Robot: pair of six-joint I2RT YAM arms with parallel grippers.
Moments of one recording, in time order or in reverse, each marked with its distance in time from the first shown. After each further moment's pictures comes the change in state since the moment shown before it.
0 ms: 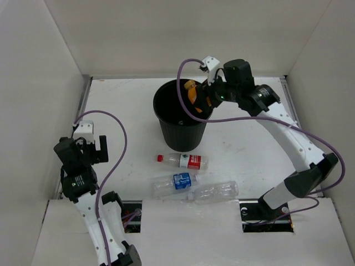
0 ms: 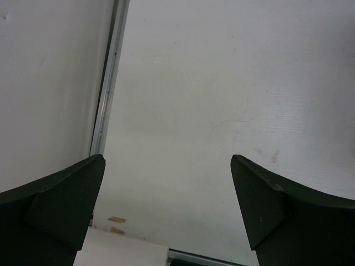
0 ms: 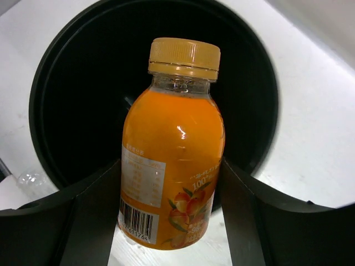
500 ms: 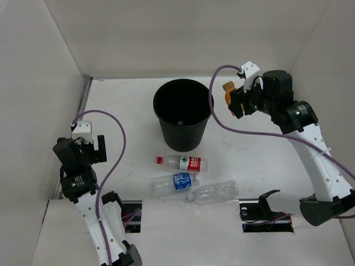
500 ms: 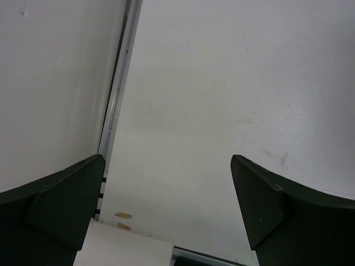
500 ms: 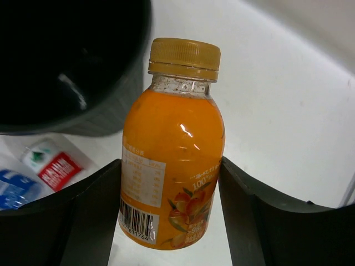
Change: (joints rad) left arm 0.012 0.000 0.015 -0.003 -0.030 0.002; right arm -0.220 -0.281 -0.236 -0.093 0.113 -0.098
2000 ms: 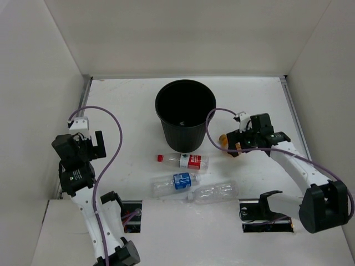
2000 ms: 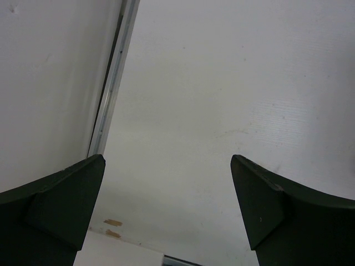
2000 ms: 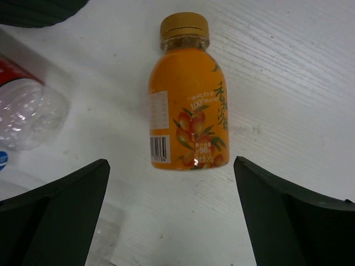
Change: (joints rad) left arm 0.000 0.067 -0.007 0.058 0.003 -0.065; right arm -0.129 -0.096 -0.766 0.281 -0.134 0.087
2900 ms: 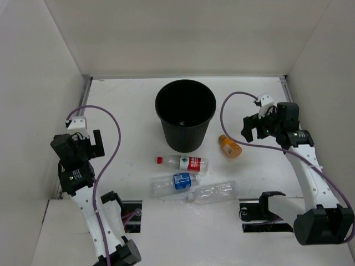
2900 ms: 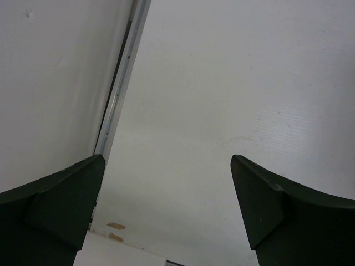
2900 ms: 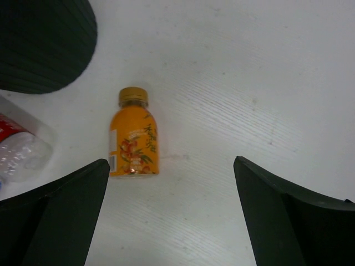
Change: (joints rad) left arm 0.021 0.000 -0.004 0.033 -0.004 -0.004; right arm -0.212 -0.098 0.180 -0.038 -0.069 -0.164
